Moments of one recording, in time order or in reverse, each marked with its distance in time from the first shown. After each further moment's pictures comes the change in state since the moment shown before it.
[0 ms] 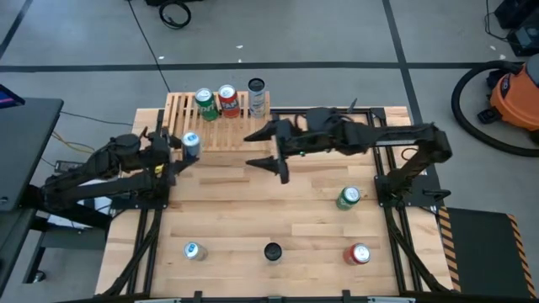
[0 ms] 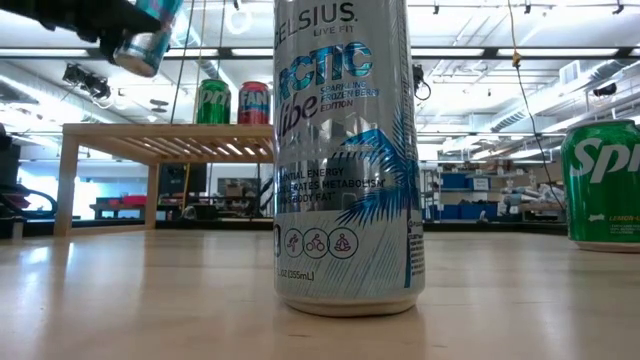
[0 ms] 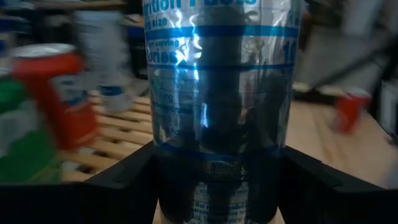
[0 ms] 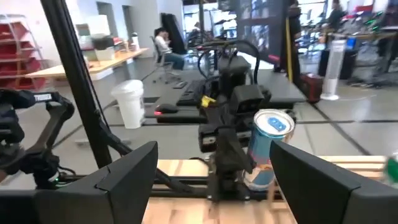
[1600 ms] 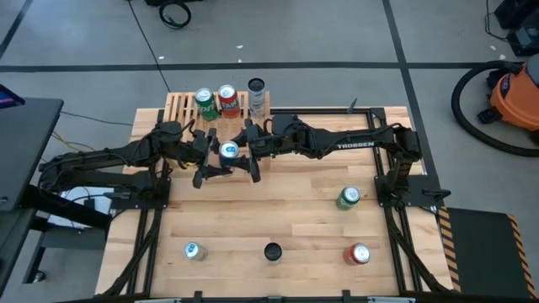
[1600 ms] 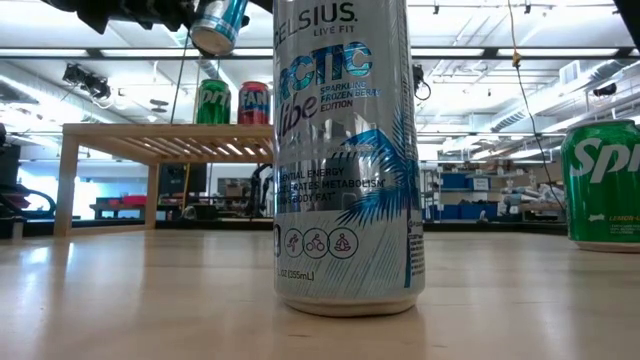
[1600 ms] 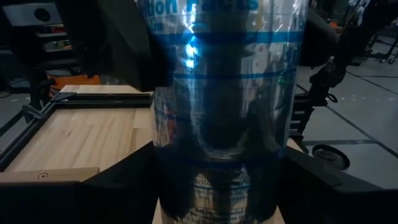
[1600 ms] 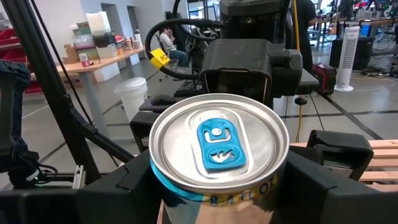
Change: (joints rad) left arm 0.000 0.594 0.112 0.469 0.483 0.033; right arm -0.095 0.277 0.002 0.279 -0.134 0.049
